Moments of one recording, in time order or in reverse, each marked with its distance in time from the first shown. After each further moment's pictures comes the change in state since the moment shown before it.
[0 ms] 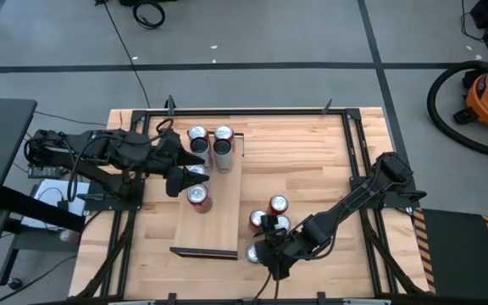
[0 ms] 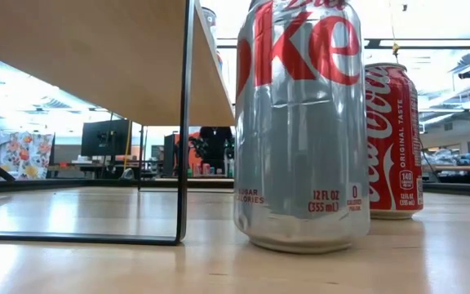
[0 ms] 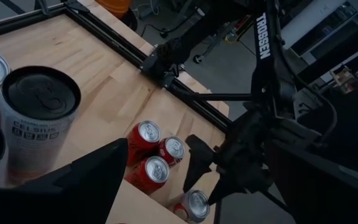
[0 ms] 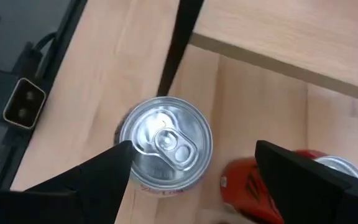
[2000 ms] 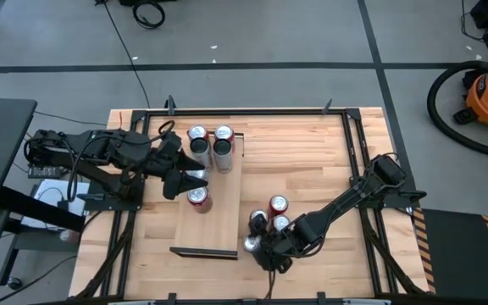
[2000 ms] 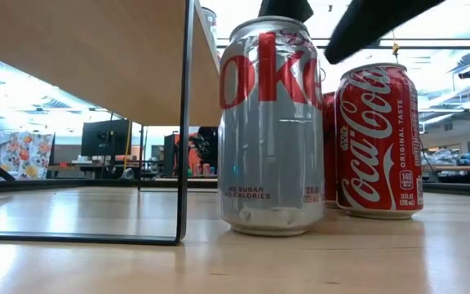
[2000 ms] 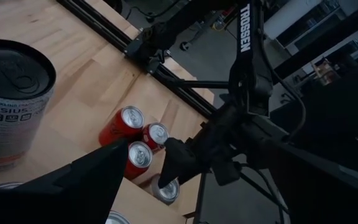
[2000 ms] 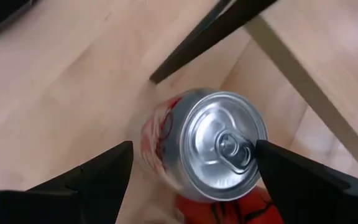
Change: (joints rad) left arm 0.000 0.000 0.000 -0.001 0.085 -0.043; right arm -0.031 0.053 0.019 -0.028 -0.068 -0.488
